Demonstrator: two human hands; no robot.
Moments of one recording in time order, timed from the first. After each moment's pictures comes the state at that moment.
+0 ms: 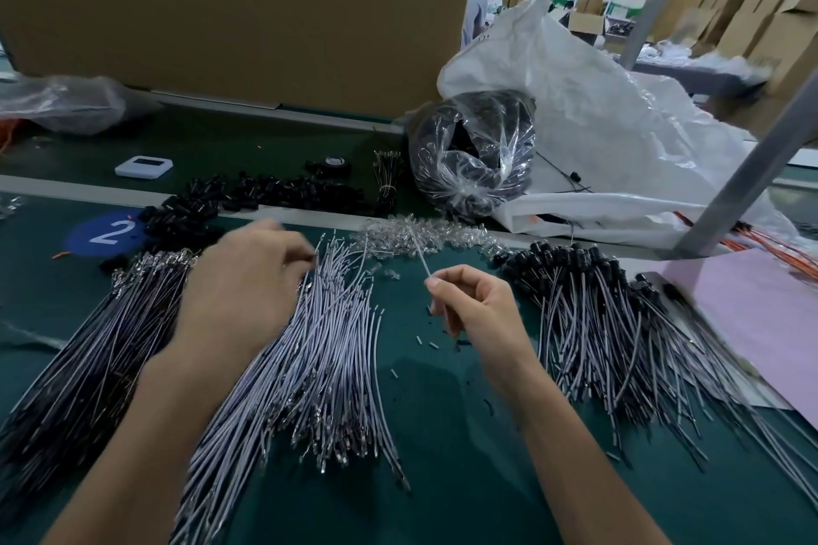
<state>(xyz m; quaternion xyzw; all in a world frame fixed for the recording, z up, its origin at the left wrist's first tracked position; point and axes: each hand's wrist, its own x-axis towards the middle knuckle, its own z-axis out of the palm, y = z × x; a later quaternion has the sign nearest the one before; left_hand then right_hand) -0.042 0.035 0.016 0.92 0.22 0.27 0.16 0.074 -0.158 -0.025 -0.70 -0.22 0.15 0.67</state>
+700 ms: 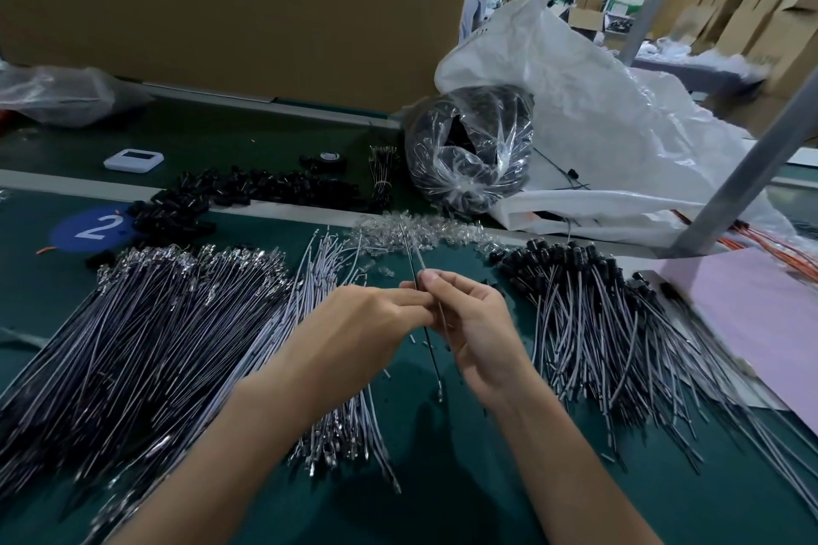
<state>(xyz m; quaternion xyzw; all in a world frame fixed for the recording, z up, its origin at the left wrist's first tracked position) -0.022 -0.023 -0.009 0.94 -0.18 0.25 0.14 0.064 -0.153 -0.021 -0.54 -0.11 0.27 0.79</state>
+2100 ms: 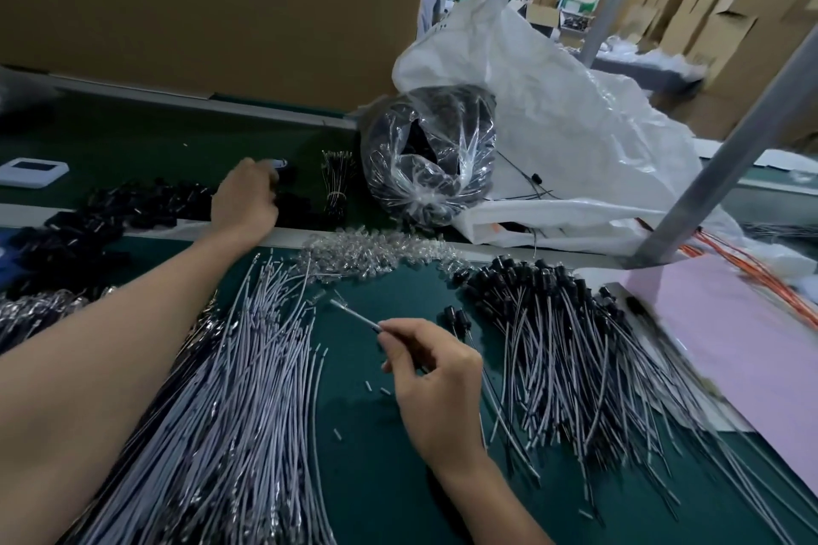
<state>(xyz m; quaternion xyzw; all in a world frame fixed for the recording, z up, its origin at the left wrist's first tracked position) 0.167 0.134 -0.033 0.92 0.25 0.24 0.18 0.079 -0.152 -0.068 -0.77 -0.30 -0.15 0.55</state>
